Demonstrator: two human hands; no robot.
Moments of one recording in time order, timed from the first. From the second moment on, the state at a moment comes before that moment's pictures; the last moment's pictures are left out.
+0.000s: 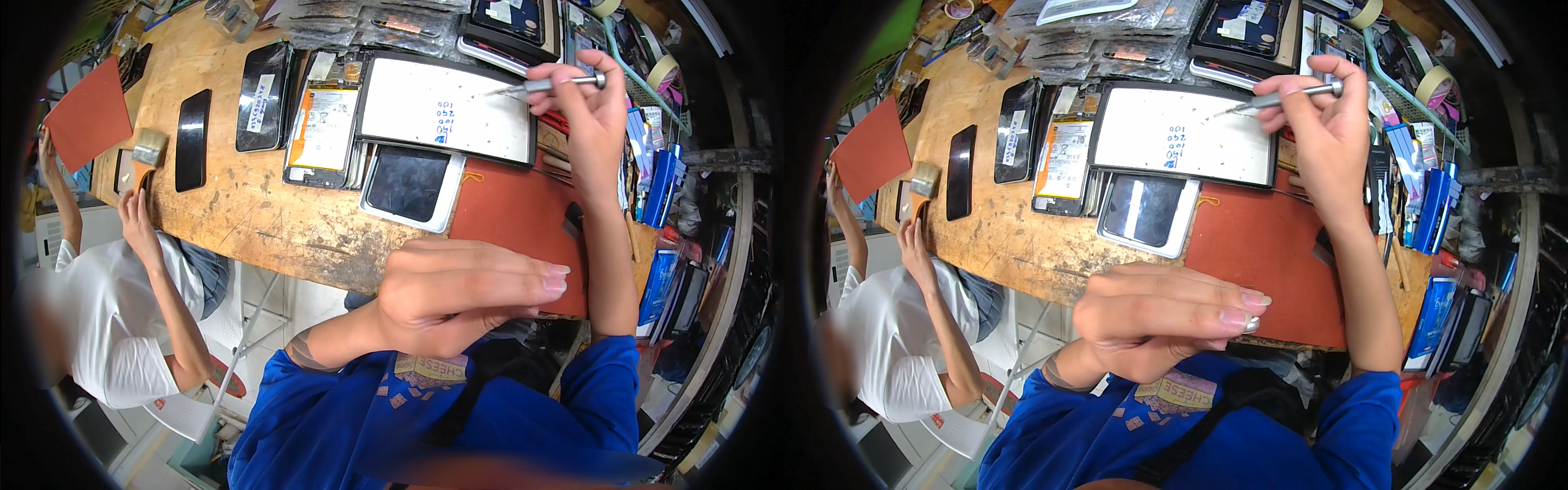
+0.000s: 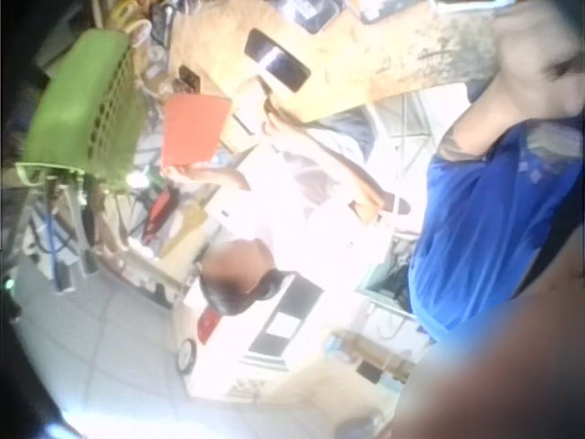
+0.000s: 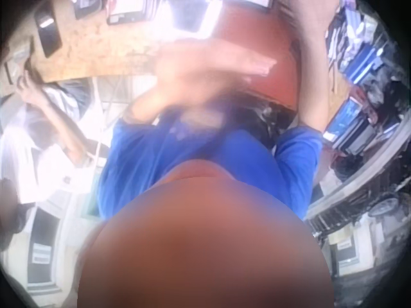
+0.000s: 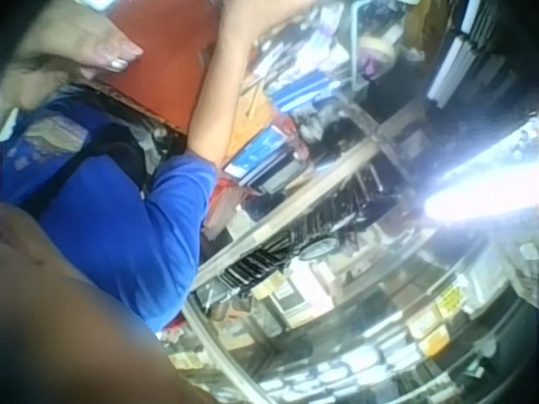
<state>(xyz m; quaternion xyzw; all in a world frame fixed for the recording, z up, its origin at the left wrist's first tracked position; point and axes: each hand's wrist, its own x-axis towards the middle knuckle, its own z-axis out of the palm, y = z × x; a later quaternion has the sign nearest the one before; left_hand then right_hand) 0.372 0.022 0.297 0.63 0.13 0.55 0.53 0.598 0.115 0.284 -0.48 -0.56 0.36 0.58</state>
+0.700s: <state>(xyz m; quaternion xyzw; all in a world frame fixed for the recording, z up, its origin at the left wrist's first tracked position) 0.385 0.021 0.294 0.61 0.10 0.53 0.58 0.599 0.158 0.278 -0.36 -0.90 0.08 0.21</state>
